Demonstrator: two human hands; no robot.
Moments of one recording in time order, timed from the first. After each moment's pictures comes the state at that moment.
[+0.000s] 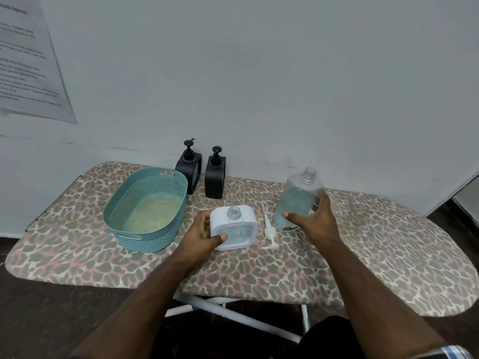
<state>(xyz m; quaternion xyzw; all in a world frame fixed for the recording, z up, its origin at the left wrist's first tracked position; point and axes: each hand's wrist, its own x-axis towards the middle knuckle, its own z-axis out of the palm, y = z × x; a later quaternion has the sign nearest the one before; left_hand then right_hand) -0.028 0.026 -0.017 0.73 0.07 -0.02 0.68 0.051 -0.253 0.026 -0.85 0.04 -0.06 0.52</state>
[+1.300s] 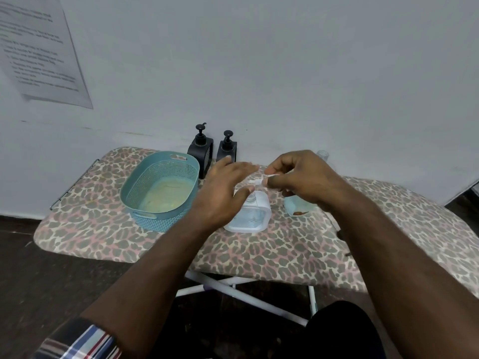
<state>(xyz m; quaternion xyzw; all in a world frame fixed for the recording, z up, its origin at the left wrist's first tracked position) -0.021 0.012 0.064 0.91 -0.10 0.17 0.35 0.016 -0.185 0.150 -0.87 -0.15 0.10 0.45</state>
